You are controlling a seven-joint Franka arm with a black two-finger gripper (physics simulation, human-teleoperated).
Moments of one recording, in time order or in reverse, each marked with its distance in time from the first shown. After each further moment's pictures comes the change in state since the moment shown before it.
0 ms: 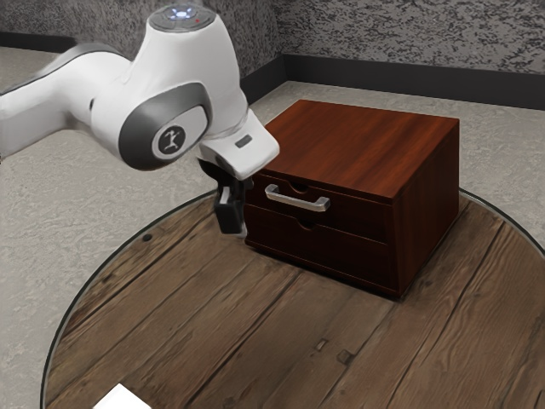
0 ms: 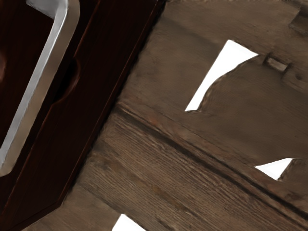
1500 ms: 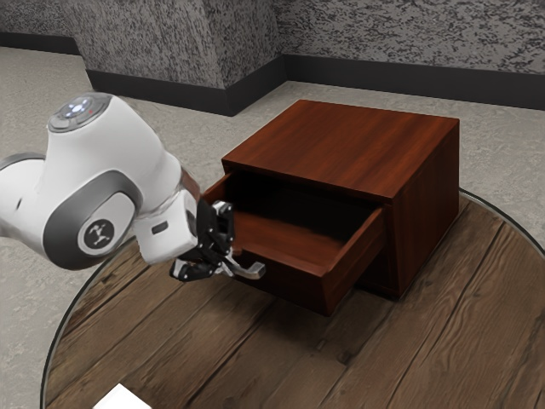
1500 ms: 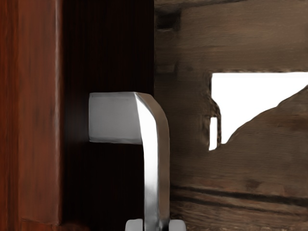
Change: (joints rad) arm 0.054 -0.360 0.019 -0.559 -0.237 0.364 0.612
